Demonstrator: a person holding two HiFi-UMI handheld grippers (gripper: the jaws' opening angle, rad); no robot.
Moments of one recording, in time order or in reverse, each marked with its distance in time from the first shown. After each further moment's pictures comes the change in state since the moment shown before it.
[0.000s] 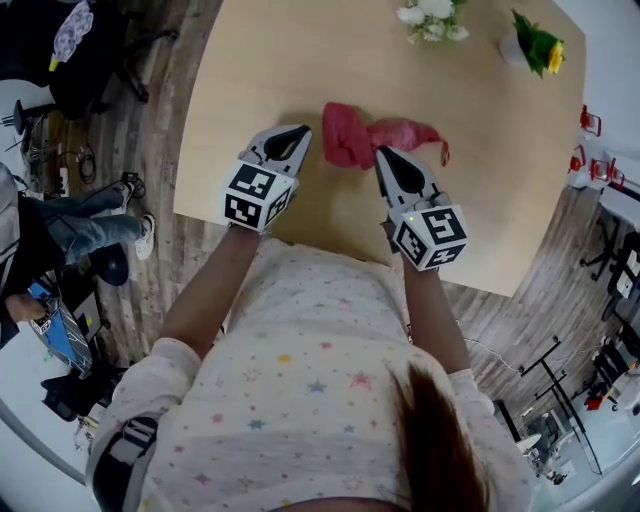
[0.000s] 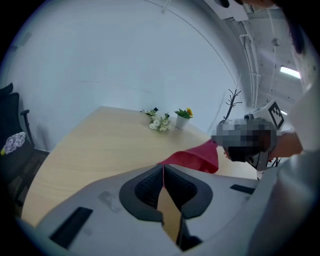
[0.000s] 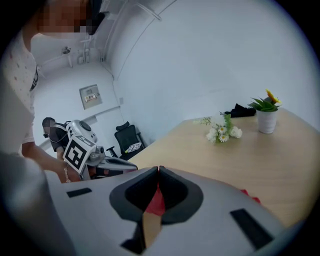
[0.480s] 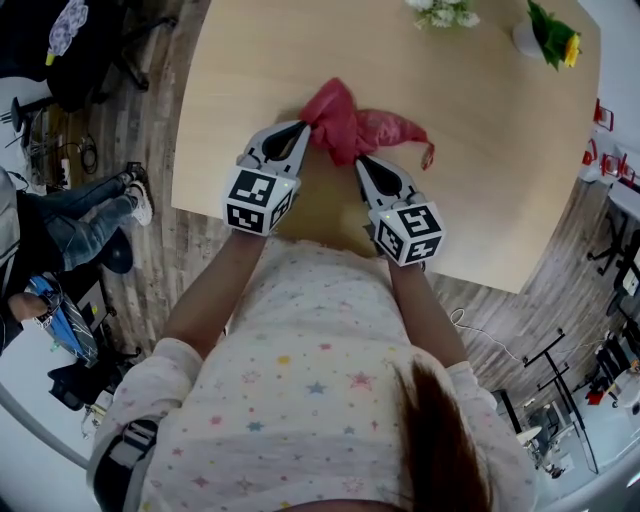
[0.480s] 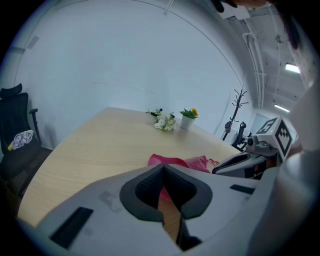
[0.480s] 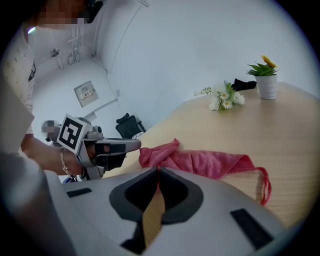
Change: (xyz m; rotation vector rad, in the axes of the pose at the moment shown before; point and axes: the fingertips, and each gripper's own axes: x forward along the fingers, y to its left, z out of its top) left arm 0.002 0.003 -0.014 -0.029 -0.026 0.067; right arm 0.026 0.016 -0.080 0.102 0.127 0.049
